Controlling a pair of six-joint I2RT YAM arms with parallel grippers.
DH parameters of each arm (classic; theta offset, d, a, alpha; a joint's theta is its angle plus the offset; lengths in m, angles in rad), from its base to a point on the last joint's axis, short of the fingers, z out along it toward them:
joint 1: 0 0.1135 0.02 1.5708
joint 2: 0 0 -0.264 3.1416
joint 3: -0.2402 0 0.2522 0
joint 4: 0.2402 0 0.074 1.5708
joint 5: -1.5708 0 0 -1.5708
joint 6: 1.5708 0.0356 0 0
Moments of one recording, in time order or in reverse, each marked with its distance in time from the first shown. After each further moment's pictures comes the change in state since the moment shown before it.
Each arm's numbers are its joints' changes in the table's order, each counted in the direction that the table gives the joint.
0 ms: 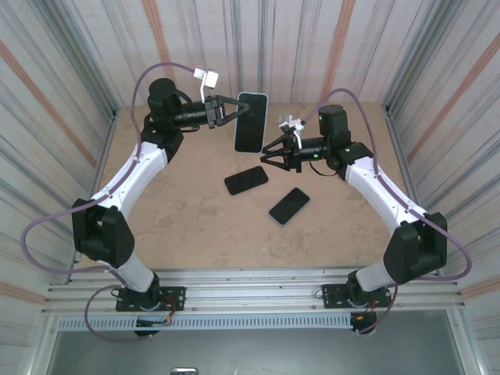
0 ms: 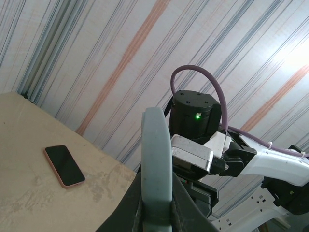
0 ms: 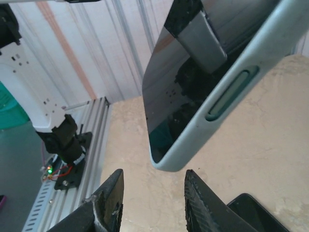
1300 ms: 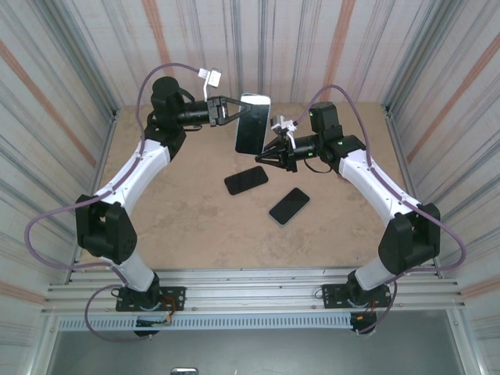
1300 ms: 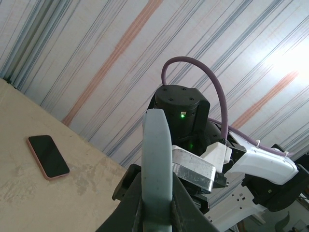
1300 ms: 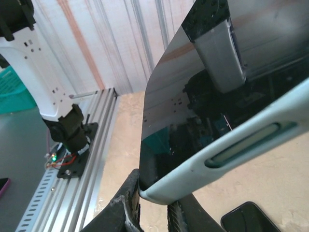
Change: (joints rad) left arm -0.010 -0.034 -0.028 -0.008 -0.034 -0.088; right arm 0.032 -0.066 -0.085 0.111 0.021 -0.132
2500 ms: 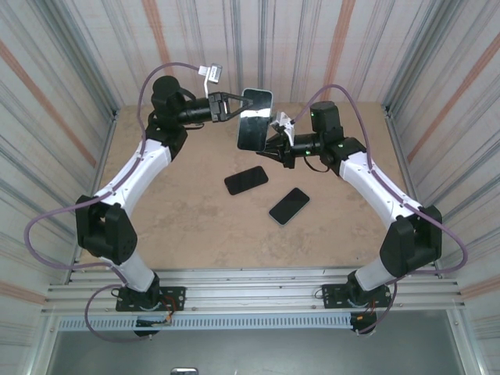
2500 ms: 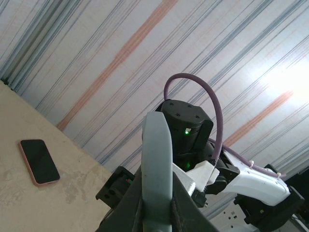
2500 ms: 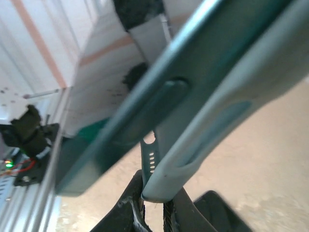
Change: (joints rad) left arm -0.019 0.002 -0.012 -0.026 0.054 -0.109; right arm 0.003 0.021 0.027 -0.113 -0.199 0.046
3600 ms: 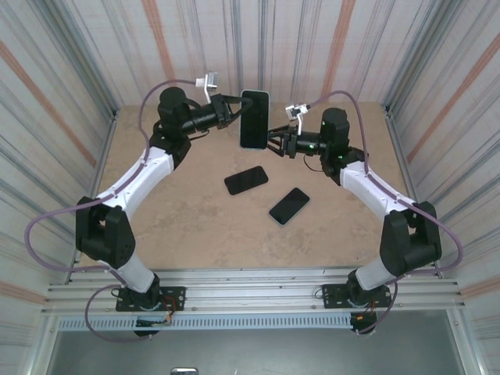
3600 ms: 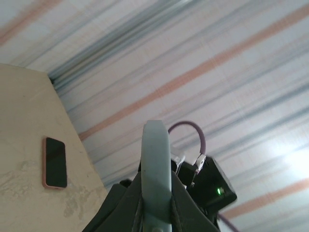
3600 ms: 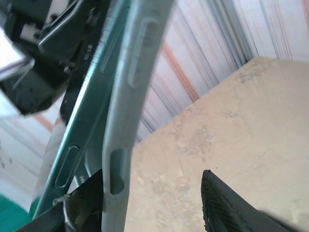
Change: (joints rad) left arm -0.031 0.031 0.156 -0.045 0.344 -0.201; right arm -0.050 -0.006 0.272 -0.714 -0.029 0.971
